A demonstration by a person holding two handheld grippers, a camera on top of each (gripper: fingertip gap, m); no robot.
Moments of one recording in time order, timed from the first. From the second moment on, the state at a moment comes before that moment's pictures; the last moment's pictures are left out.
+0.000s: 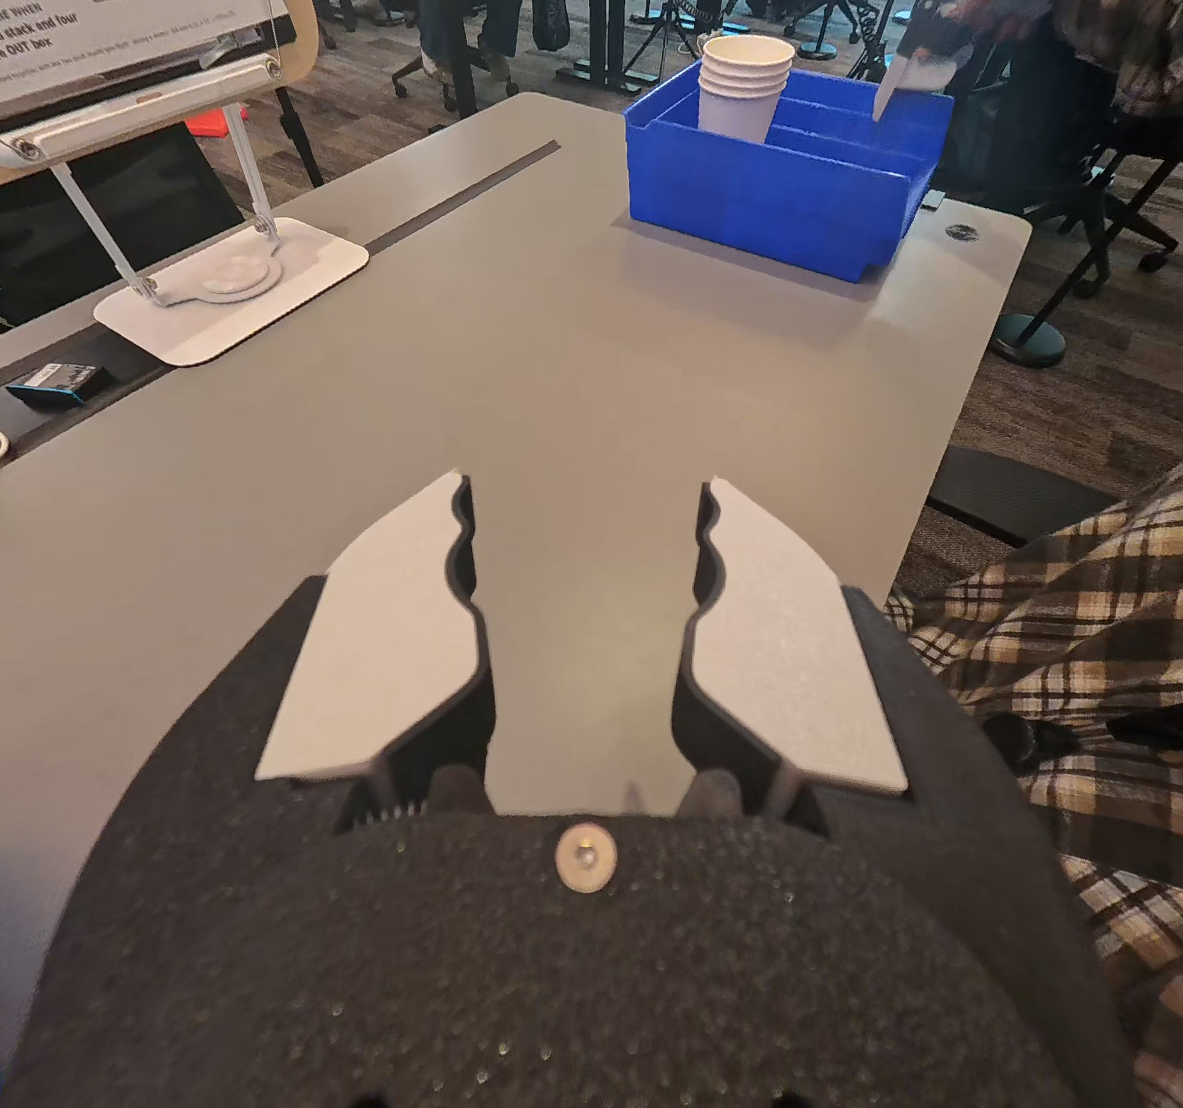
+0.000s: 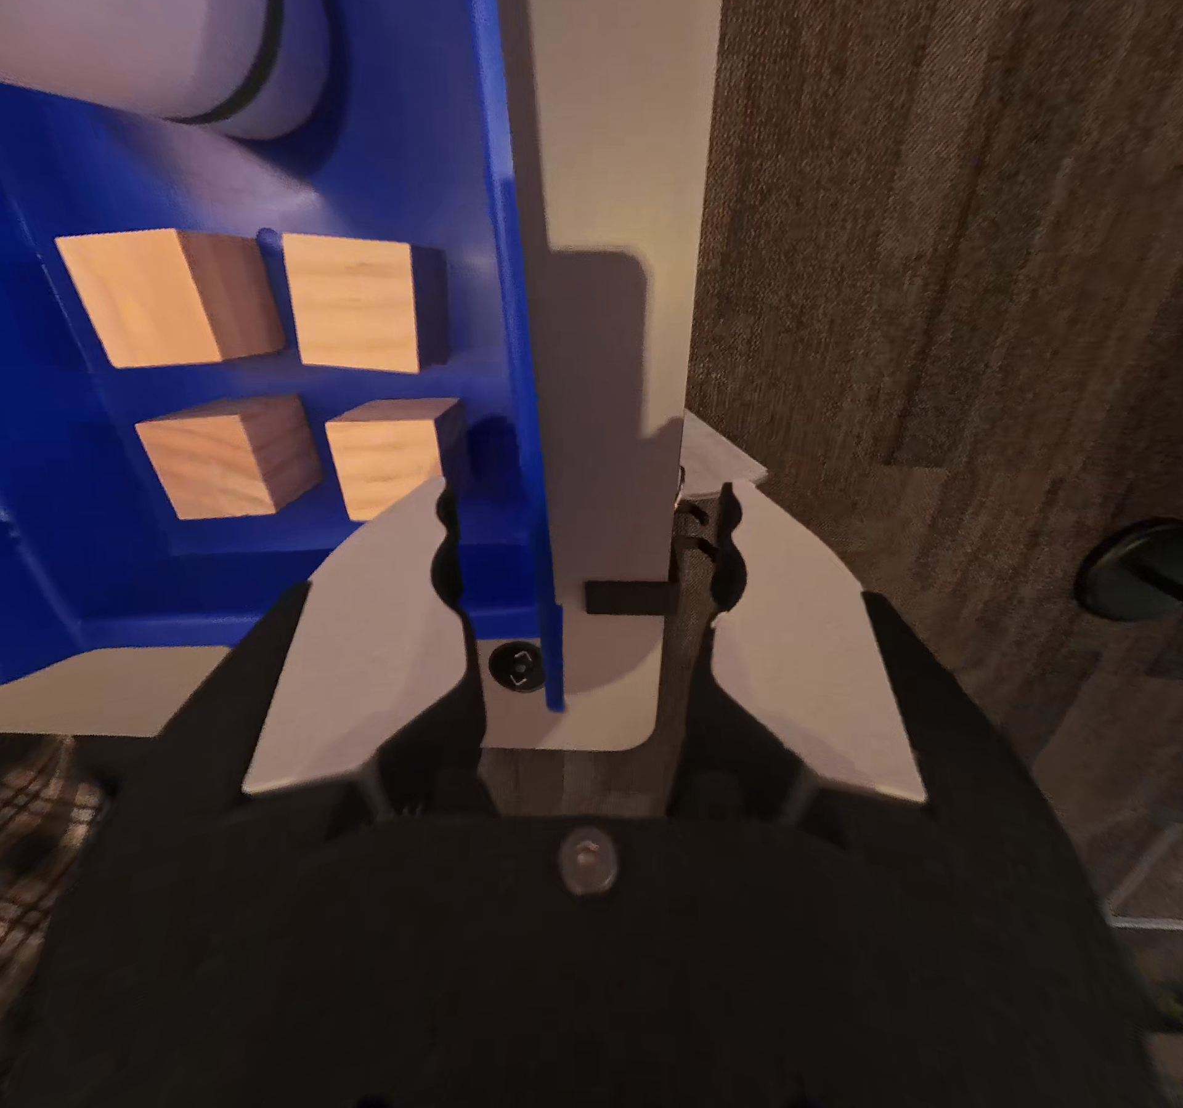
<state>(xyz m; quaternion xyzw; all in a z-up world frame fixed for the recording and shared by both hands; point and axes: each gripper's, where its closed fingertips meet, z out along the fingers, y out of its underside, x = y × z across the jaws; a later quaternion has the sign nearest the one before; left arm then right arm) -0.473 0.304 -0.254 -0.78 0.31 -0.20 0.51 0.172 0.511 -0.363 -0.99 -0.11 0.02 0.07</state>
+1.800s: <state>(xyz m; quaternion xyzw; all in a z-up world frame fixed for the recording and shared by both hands) -0.623 0.220 -0.171 -0.74 0.19 -0.12 0.63 -0.378 0.419 -0.388 -0.95 -0.30 0.10 0.07</state>
